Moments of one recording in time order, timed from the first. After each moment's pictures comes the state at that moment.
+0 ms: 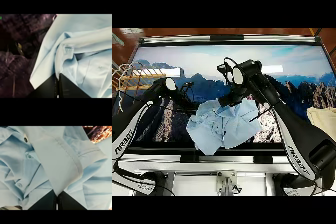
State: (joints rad) left arm -0.24 -1.68 1.38 1.21 -1.29 -1.45; right arm 0.61 -1.63 1.74 -1.49 1.46 1.62
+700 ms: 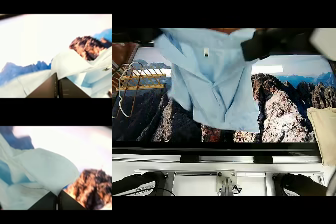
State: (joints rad) left arm -0.24 -1.27 2.07 1.22 -1.28 -1.45; right arm 0.61 -1.28 2.11 -1.74 1.39 1.63
